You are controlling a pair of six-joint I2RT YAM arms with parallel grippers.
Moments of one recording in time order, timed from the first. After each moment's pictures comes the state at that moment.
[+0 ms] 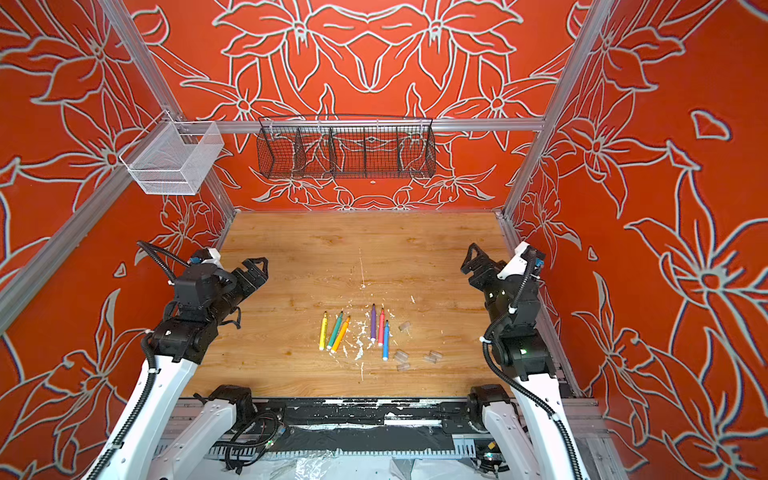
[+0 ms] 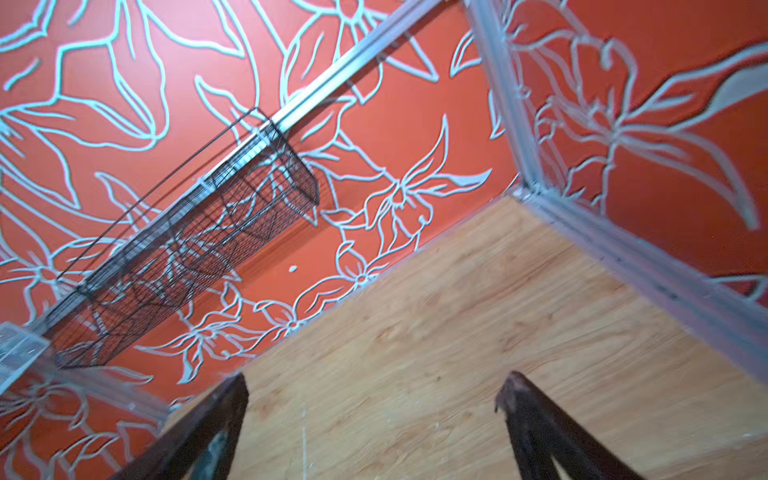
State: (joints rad) left arm -0.03 0.75 0.85 -0.56 0.00 -0.74; right arm 0.08 0.66 0.74 -0.24 0.09 0.64
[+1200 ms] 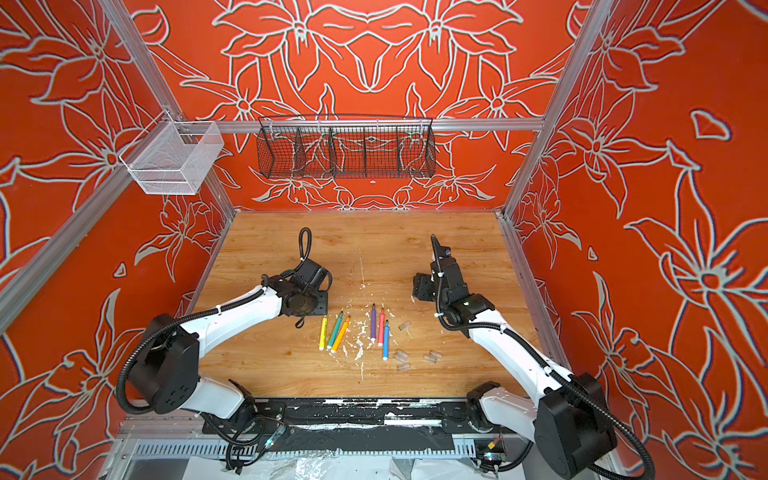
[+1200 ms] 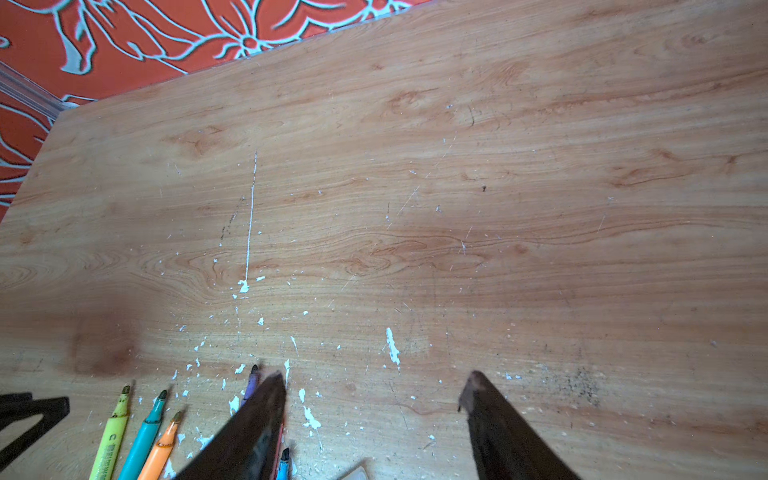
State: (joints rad) left arm -0.52 1.47 0.93 -0.67 -0.16 -0.57; right arm 0.41 1.13 0.74 -0.29 0.13 0.47
